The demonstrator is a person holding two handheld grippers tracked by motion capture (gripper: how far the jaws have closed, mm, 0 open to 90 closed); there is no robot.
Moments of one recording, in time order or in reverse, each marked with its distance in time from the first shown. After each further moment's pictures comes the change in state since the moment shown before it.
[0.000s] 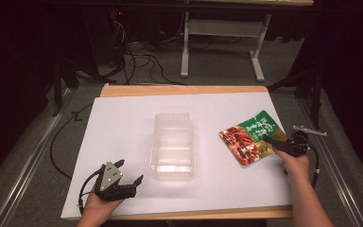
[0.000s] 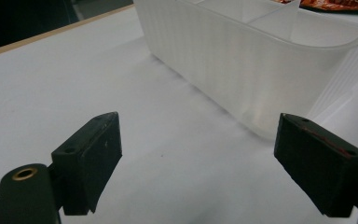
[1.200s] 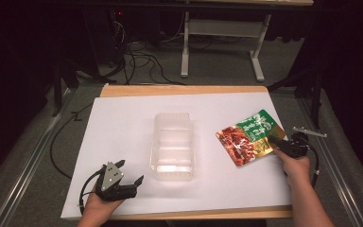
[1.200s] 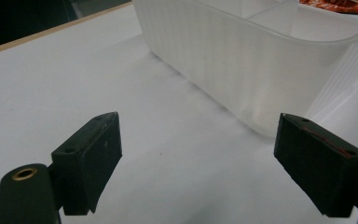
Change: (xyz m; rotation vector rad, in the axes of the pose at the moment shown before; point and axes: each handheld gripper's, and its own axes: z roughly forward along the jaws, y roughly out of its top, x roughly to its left) left arm -0.001 0.000 0.001 0.009 0.001 0.008; right arm 0.002 -0.004 -0.003 0.000 -0.035 -0.005
